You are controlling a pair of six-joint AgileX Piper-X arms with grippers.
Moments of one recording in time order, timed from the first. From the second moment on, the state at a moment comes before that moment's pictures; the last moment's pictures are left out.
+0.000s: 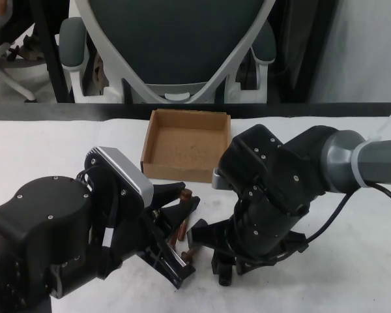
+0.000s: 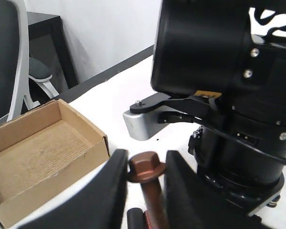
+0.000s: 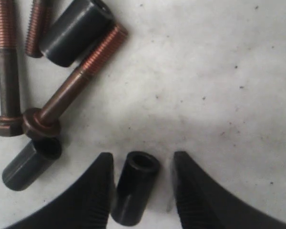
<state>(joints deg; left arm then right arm) -35.8 79.6 -20.3 -41.2 10.8 12.8 37.2 106.3 -64.1 38.7 -8.9 31.0</state>
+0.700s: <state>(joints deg) -35.8 79.6 -19.5 -42.3 10.8 12.7 37.8 107.1 -64.6 40.0 -5.4 24.6</state>
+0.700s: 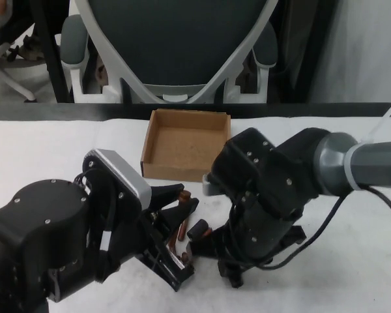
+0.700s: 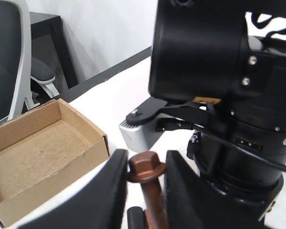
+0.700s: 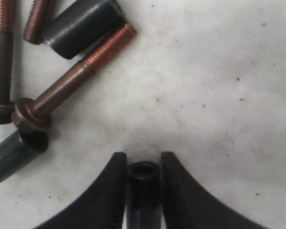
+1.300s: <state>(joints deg) -35.8 79.5 -5.9 -74.4 10.4 0.3 46.6 84.2 -22.4 -13.4 5.5 21.5</state>
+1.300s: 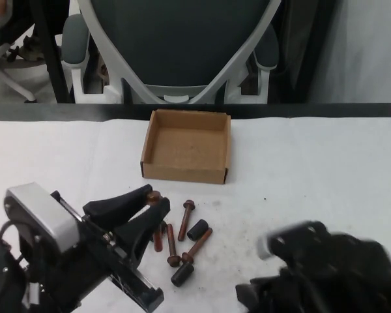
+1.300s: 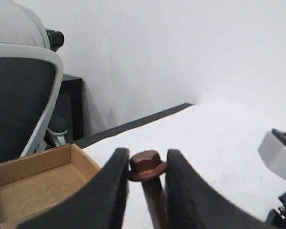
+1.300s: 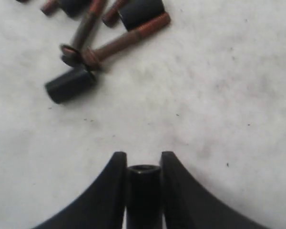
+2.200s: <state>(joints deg) -35.8 79.5 -6.7 -79.5 19.9 -9.9 59.1 75.1 -11.9 -38.8 7.5 -7.5</state>
